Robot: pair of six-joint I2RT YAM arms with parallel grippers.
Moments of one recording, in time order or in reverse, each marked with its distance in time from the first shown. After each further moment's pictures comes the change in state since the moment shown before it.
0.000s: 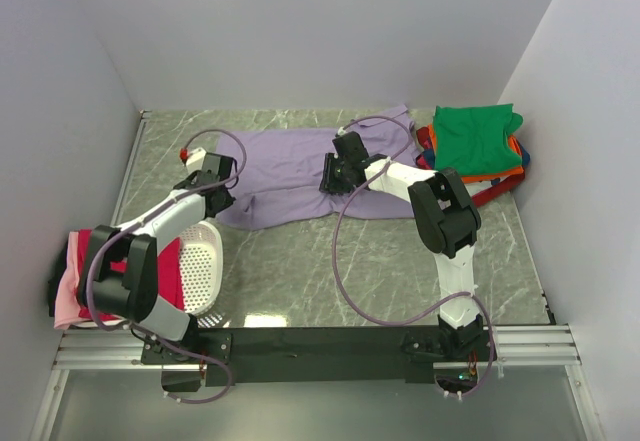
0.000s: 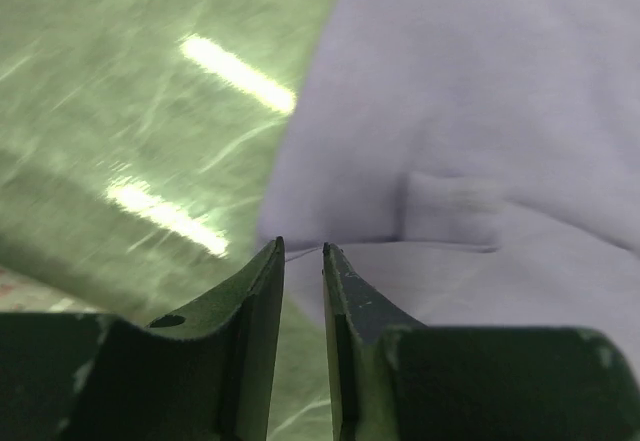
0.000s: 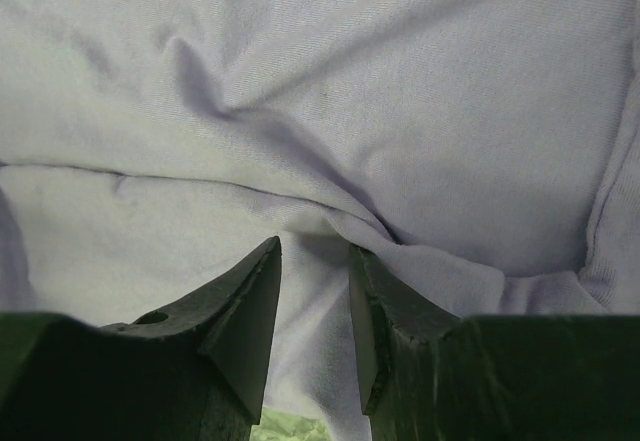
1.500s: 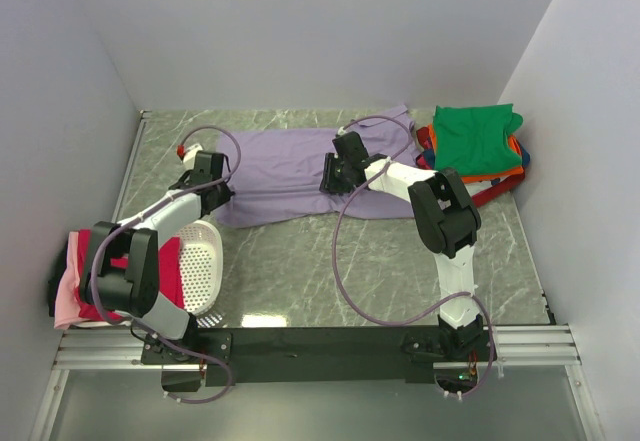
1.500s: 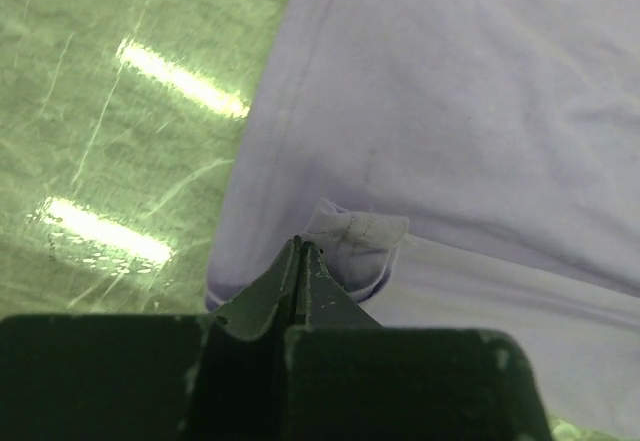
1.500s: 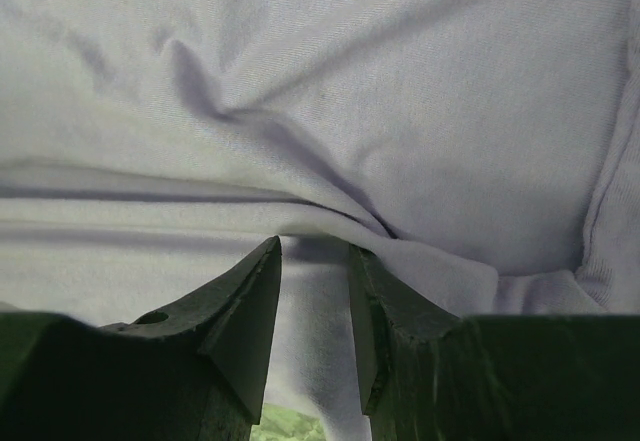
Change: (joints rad) left arm 0.066 0.029 -0.011 0.169 0.147 0.038; right arm 0.000 0.000 0.001 -0.003 0.006 0.000
